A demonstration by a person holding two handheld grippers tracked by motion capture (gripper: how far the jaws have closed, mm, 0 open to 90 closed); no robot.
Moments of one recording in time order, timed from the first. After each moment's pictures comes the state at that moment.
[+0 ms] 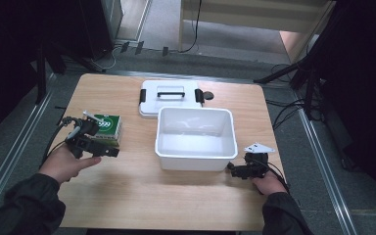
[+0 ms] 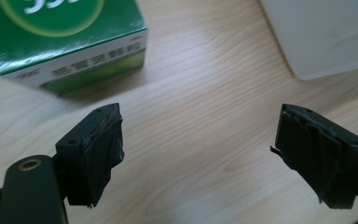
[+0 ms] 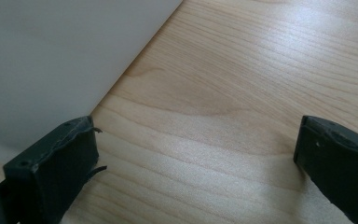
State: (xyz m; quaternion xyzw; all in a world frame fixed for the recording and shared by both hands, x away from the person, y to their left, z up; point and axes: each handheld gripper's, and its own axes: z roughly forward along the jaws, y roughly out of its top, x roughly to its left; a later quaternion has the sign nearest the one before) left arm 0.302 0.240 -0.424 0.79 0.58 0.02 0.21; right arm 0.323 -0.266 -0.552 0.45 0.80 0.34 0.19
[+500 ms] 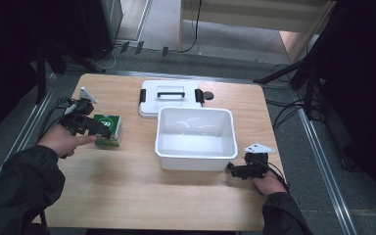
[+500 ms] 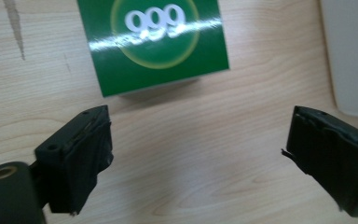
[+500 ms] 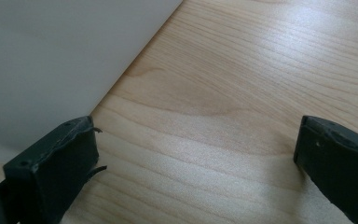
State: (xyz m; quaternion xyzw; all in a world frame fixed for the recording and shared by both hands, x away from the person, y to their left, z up) left arm 0.355 0.260 -0.414 0.75 0.64 0.01 0.14; right arm 0.323 -0.266 -0.552 0.45 0.80 0.34 0.19
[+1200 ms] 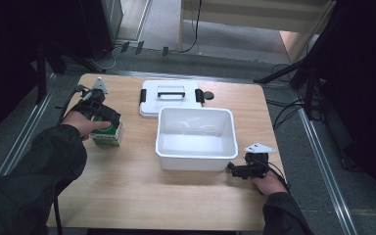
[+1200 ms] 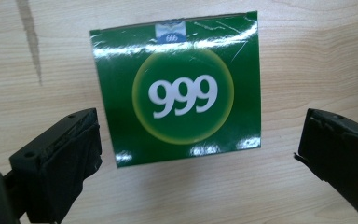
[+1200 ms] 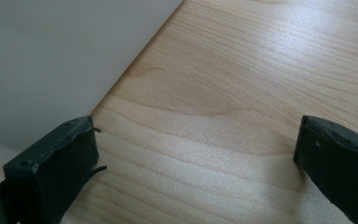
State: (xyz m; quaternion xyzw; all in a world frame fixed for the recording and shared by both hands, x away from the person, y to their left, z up) left arm 0.411 0.244 -0.432 0.73 0.68 0.01 0.07; right arm 0.323 -0.266 -0.552 0.45 0.80 0.34 0.19
